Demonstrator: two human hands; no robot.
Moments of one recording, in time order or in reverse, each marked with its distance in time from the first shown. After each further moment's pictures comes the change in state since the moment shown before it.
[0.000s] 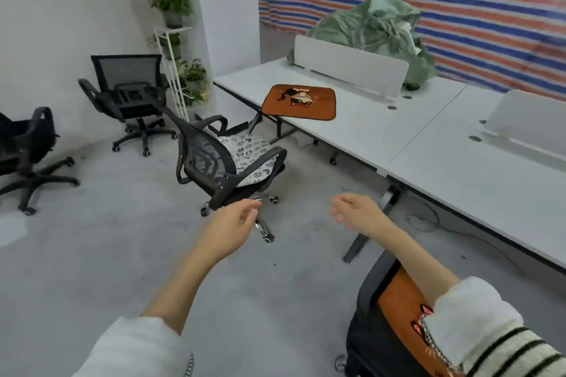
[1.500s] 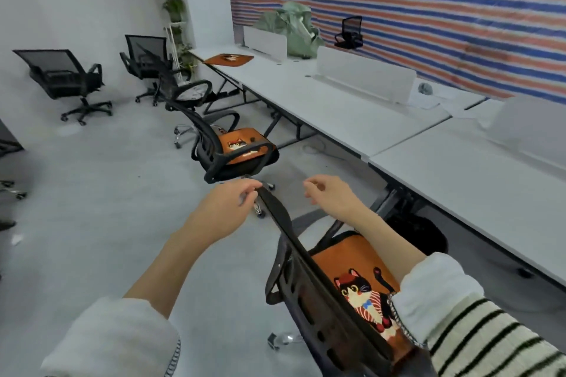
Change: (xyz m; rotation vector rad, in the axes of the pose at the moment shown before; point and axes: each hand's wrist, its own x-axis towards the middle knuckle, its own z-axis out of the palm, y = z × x) left_hand -0.975 0.794 0.678 0.144 0.152 0.033; right_hand -1.021 0.679 -0.569 -0.138 -0.088 -0.312
